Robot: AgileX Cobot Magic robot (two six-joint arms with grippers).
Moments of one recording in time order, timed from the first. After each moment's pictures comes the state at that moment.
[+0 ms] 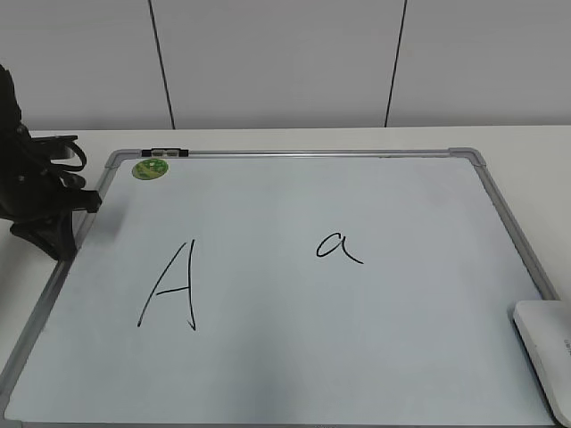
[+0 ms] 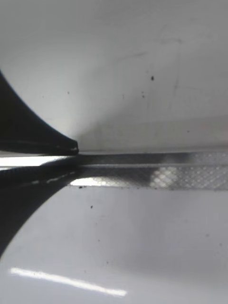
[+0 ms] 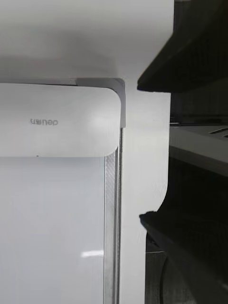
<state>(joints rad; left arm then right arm) -0.04 2.14 -1.47 -0.13 0.96 0.02 0.00 0.98 -0.61 0.18 1.01 -0.06</state>
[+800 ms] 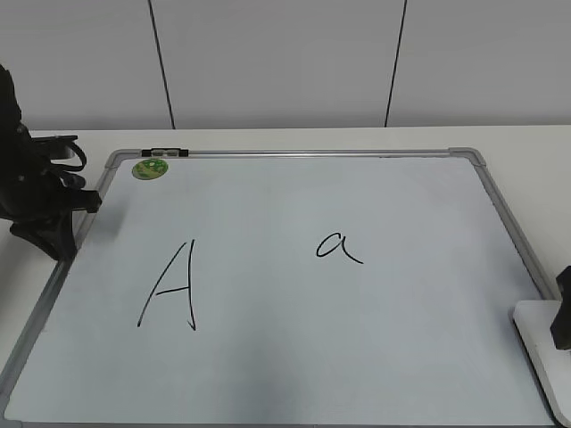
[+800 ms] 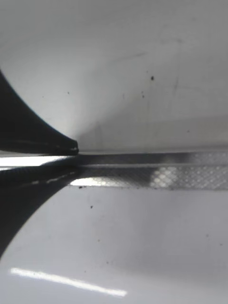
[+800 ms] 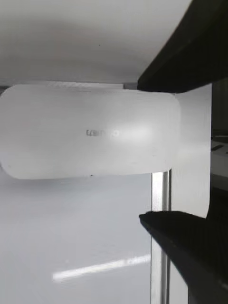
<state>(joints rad) -0.04 2.14 -1.47 -0.13 0.96 0.02 0.02 1.36 -0.75 0.12 0.92 -0.01</state>
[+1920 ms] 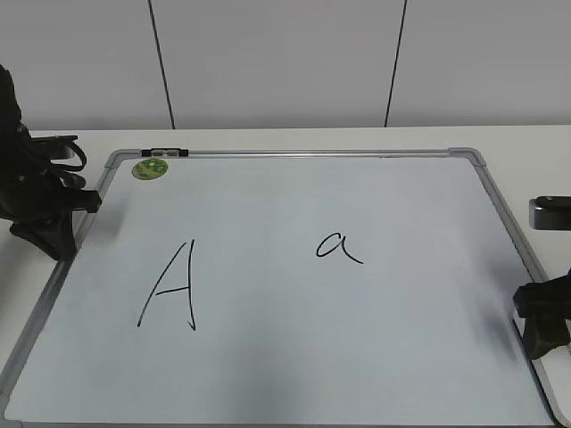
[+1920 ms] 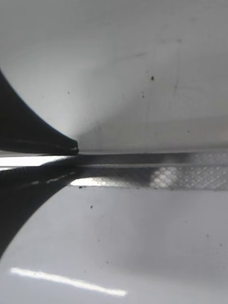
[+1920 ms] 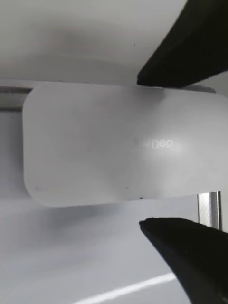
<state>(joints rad) -0.04 2.14 -1.47 -0.13 0.96 0.02 0.10 1.56 -0.77 -0.03 0.80 0.16</state>
